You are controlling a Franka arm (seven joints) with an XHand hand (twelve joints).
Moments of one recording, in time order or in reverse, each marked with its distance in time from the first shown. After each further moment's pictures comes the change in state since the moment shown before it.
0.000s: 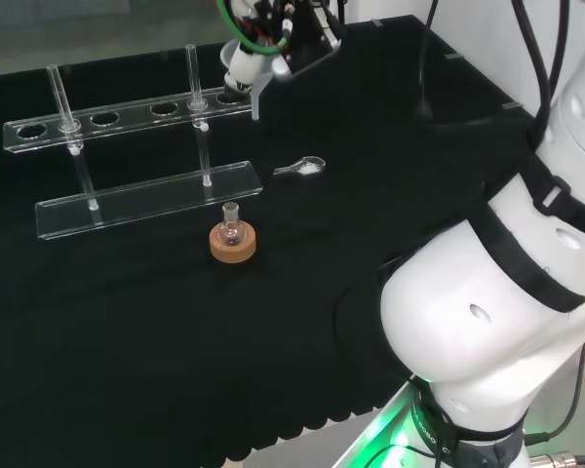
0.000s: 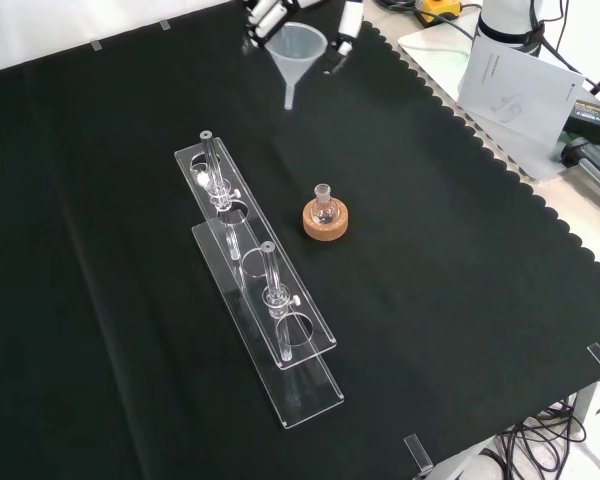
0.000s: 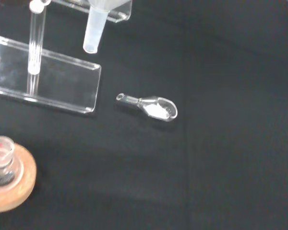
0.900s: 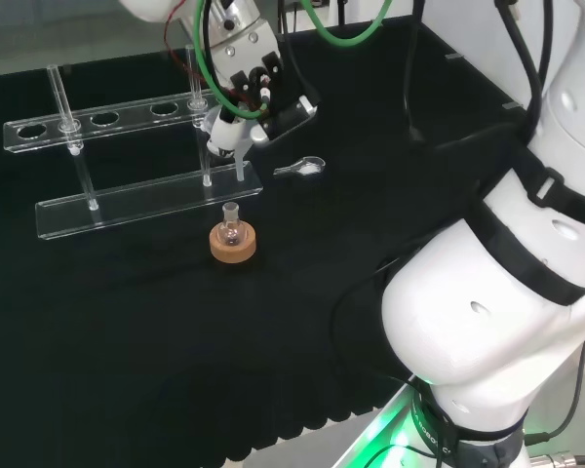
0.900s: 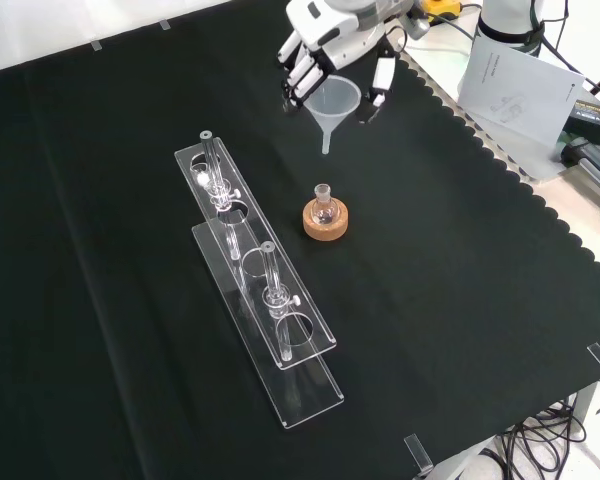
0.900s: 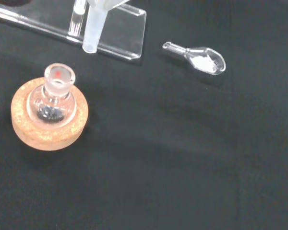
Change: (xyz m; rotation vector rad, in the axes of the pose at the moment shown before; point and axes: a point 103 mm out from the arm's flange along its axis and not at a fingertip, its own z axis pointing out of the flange) arm 0.060 -0.008 0.057 0.068 -0.021 -0.046
